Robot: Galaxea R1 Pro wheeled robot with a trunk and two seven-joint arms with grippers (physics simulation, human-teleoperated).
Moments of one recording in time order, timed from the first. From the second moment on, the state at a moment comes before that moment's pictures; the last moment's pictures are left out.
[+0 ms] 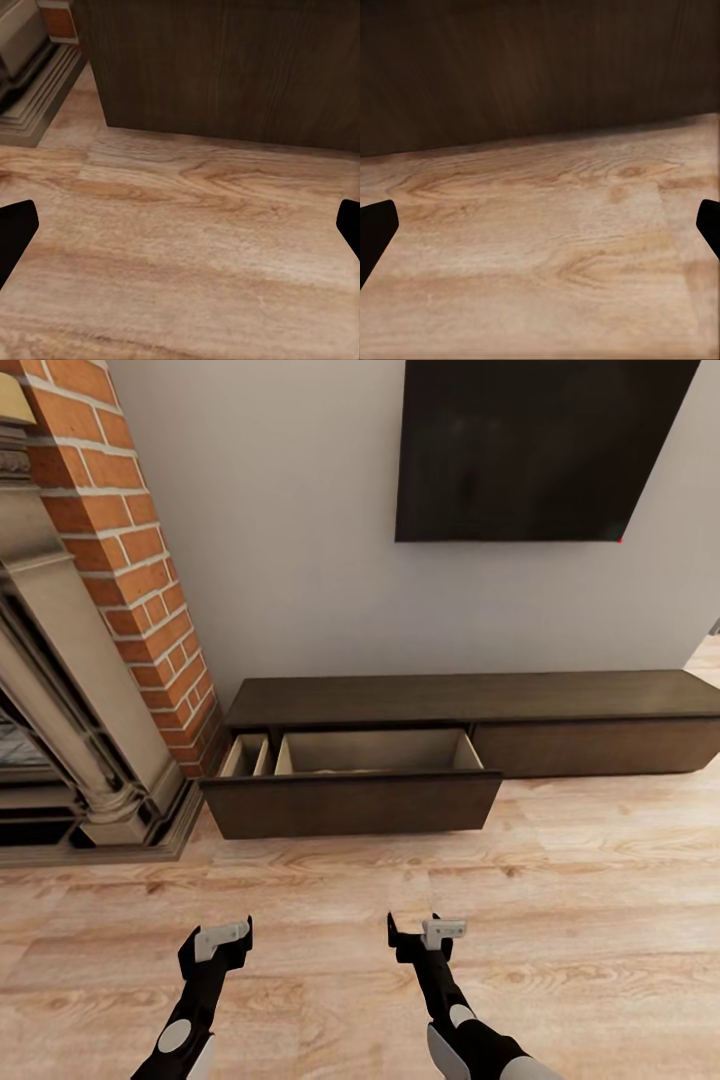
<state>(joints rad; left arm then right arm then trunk) -0.29 0.03 -0.07 -0.78 0.15 -0.32 0.17 -0.57 0.13 0.53 -0.25 -0.48 -0.61 -0.09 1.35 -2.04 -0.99</state>
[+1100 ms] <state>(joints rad) -0.29 0.02 -0.08 -0.79 0.15 -0.32 0.18 -0.57 0.13 0.53 -0.25 -0.48 -0.60 -0.09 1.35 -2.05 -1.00</state>
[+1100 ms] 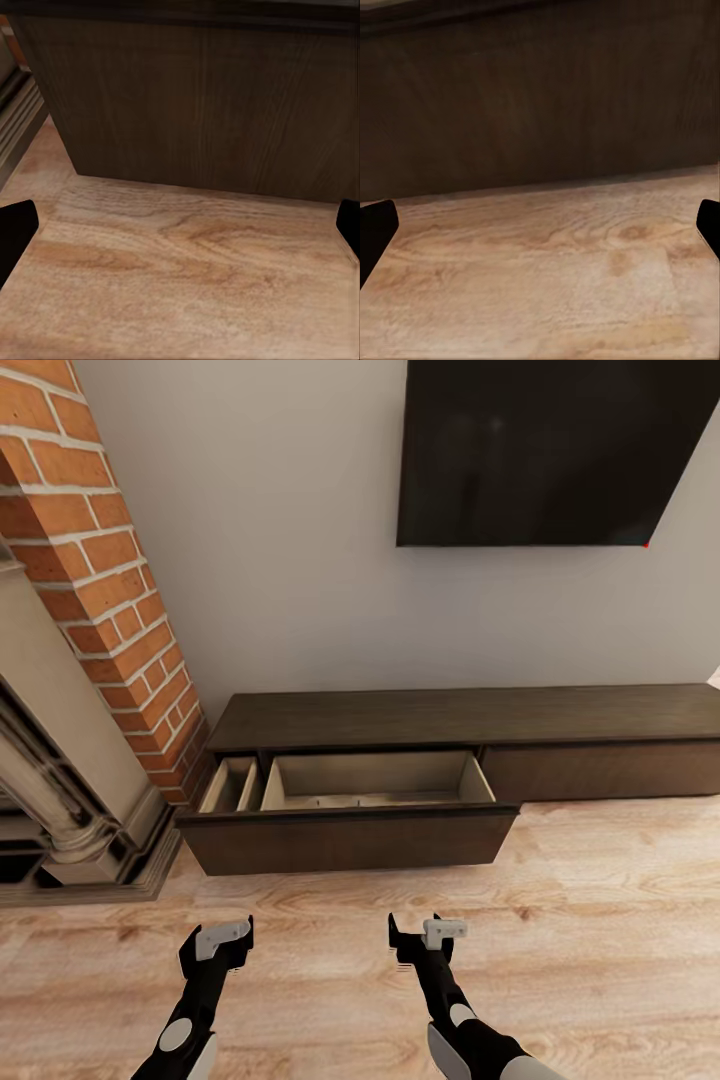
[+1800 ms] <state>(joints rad) -0.29 0.02 -0.08 -0.79 0.15 -0.32 0.18 -0.57 0.13 0.53 -0.25 -0.48 -0.60 -0.09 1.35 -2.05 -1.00</state>
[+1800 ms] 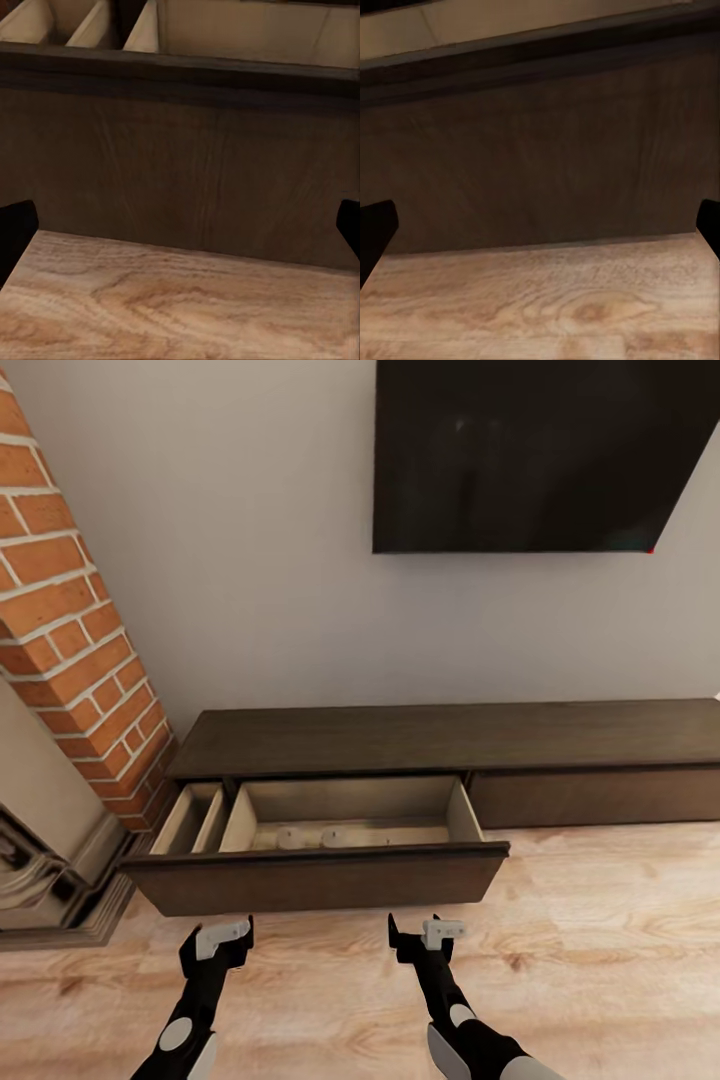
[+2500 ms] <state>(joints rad) -0.29 0.02 -0.08 -0.79 0.15 -0.32 0.18 -0.57 0.13 0.53 -0.25 -0.48 -0.60 -0.09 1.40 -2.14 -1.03</state>
